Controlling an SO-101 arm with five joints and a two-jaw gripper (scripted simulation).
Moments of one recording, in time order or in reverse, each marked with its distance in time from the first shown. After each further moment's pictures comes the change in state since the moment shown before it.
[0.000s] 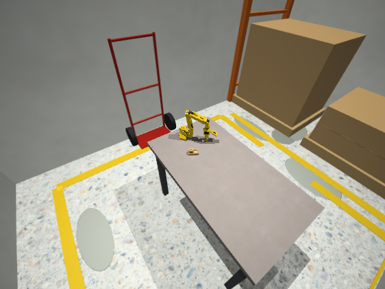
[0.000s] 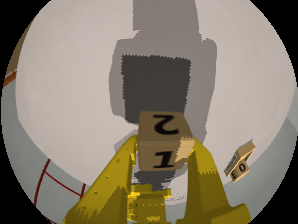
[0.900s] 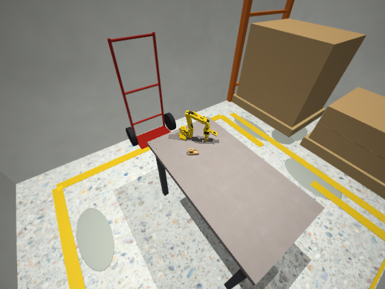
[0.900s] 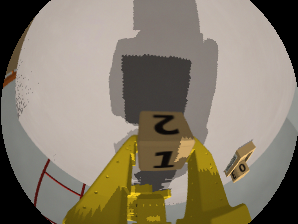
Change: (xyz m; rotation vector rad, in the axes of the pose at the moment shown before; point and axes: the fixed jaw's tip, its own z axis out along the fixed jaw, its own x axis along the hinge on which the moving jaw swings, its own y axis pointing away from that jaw) arm 0.000 0.000 0.001 0.000 0.000 0.000
